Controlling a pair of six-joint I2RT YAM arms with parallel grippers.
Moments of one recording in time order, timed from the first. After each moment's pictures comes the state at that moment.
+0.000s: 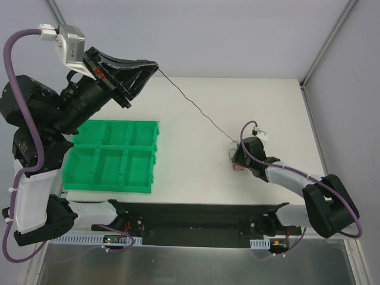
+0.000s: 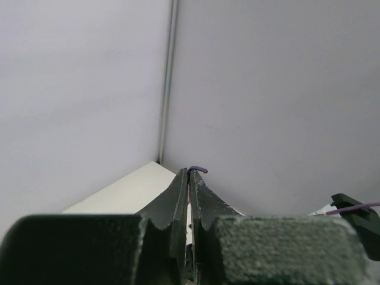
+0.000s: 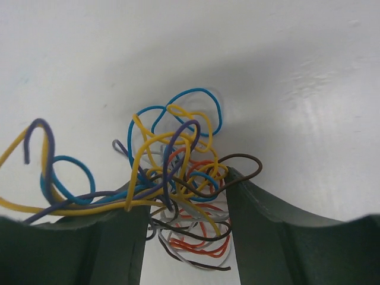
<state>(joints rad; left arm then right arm) -0.80 1.19 2.08 -0.56 0.14 -0.22 0.52 1.29 0.49 -0.03 0.28 0.71</state>
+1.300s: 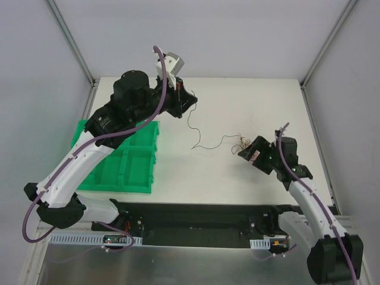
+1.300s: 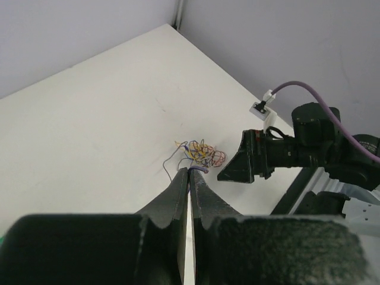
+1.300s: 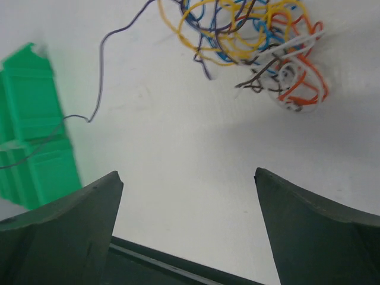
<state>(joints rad) -0.80 1.30 1.75 -0.60 0.08 -0.23 0.14 0.94 0.58 -0.46 -0.27 0.58</state>
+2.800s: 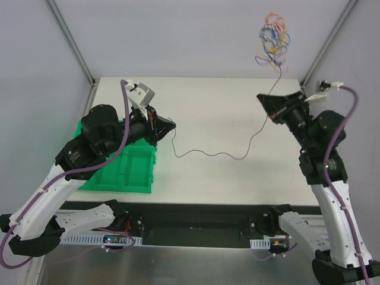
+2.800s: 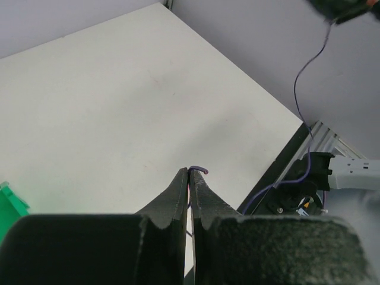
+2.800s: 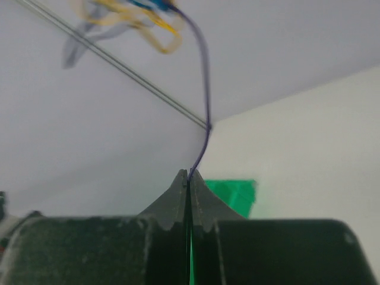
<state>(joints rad) -0.80 0.93 1.40 -0.61 0.12 -0.27 0.25 0.90 1.24 -0.25 -0.22 0.90</state>
